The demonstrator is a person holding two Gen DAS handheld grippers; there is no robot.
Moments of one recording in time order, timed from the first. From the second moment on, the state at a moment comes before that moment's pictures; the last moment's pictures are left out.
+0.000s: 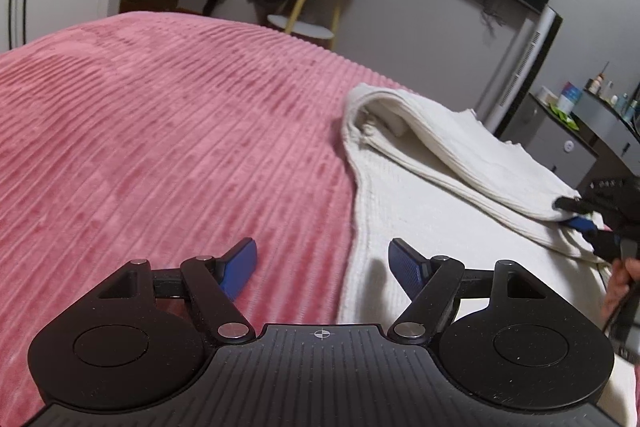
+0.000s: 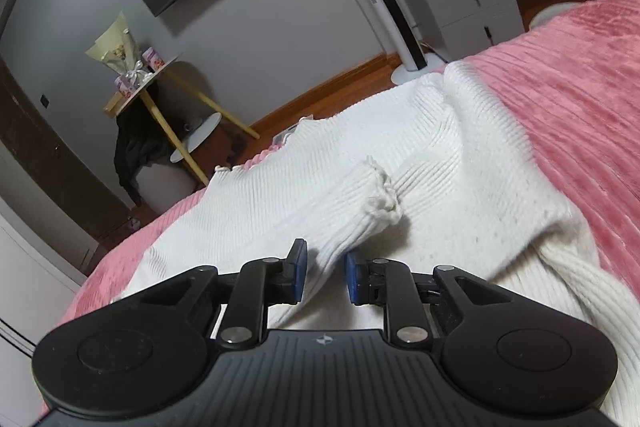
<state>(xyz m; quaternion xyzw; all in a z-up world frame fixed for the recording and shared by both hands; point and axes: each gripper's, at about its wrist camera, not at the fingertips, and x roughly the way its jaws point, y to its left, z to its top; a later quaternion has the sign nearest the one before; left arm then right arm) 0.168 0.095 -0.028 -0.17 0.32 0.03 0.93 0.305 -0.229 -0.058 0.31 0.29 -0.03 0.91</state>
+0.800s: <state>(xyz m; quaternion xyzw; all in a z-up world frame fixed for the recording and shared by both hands) 0.172 0.086 -0.032 -0.15 0.33 0.01 0.93 0.301 -0.266 -0.047 0.13 0.29 -0.07 0.94</state>
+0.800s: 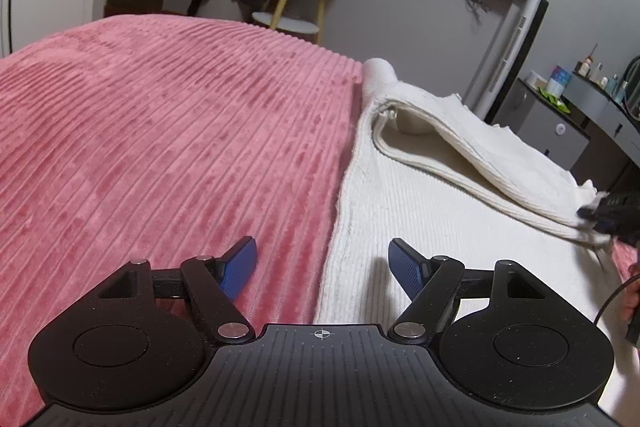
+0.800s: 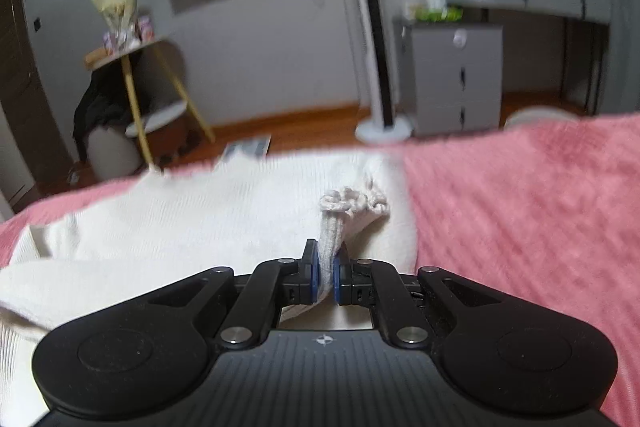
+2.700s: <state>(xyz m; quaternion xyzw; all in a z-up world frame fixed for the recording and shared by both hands) 0.120 0.056 -0.006 0.00 0.45 0.02 0.89 0.089 -0.268 -0.039 0.13 0.41 -0.02 0.90</state>
